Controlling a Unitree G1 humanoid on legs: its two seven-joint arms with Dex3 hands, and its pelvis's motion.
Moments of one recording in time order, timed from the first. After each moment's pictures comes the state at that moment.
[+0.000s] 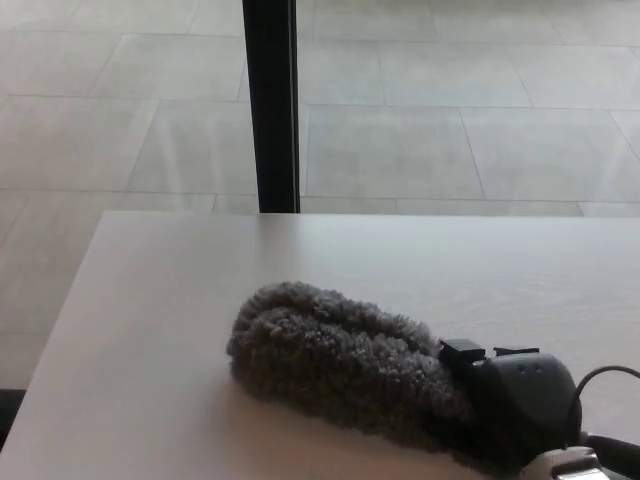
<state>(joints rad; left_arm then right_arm) 0.01 0.69 0.41 1.28 -0.13 -0.03 -0.32 -0.42 -0.38 0.71 0.72 -0.76 -0.07 -0.69</state>
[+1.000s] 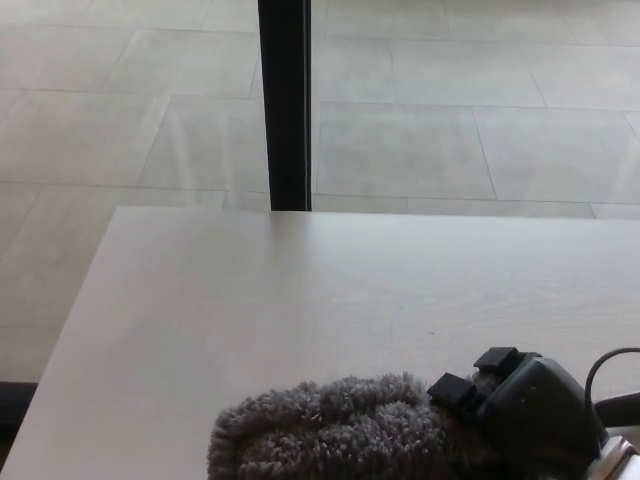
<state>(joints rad) 0.01 0.71 0.39 1.28 -0.12 -0.03 -0.33 -0.64 -0.53 1.04 1.00 -0.96 -0.41 -1.03</state>
